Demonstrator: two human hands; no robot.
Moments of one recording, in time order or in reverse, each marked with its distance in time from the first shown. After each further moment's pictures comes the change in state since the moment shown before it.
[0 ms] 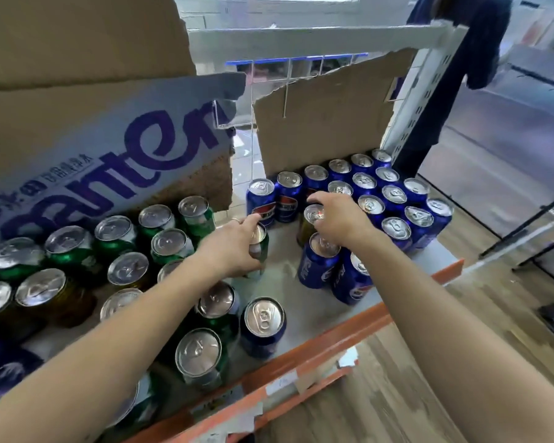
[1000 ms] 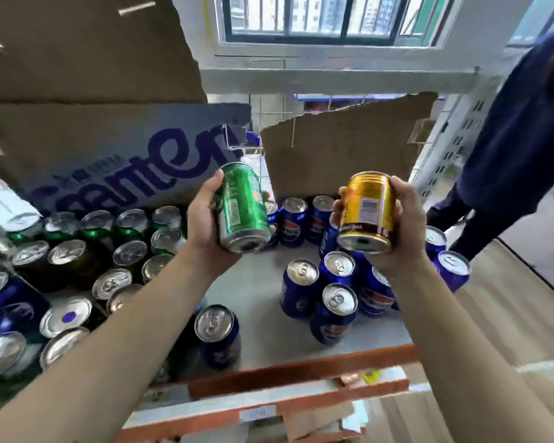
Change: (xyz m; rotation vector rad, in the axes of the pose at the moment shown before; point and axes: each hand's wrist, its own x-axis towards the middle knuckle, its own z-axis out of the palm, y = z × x) left_hand -0.027 0.086 -0.037 -2.114 0.311 0.036; right_hand -0.012 0.064 -0.074 1.912 -0.366 -0.182
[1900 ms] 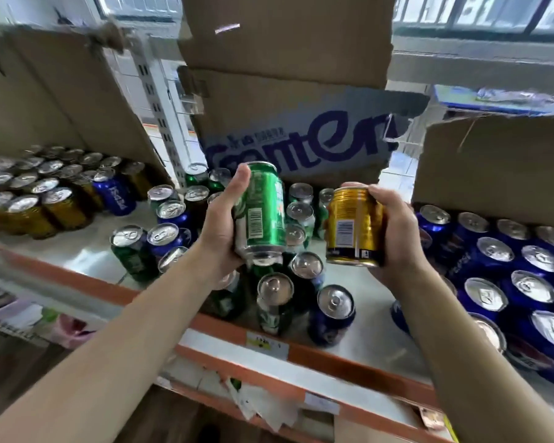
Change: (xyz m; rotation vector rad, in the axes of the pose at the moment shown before) left_hand -0.132 0.068 -0.082 0.196 0.388 0.345; right_hand 0.010 0.133 0.126 -0.362 -0.217 0.223
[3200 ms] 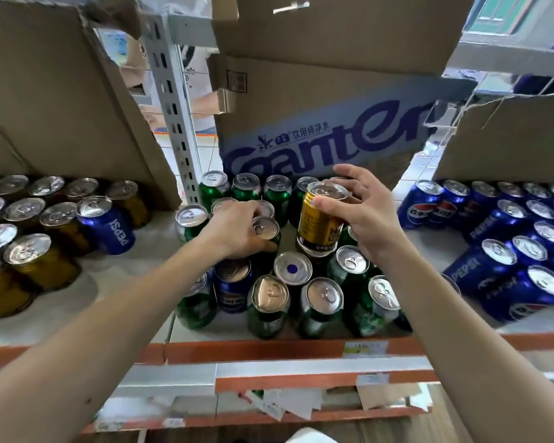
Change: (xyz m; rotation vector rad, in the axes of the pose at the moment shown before) left_hand 0.117 0.056 -0.185 1.685 -0.354 0.184; right_hand 0.056 0.075 0.155 -0.526 0.333 -0.259
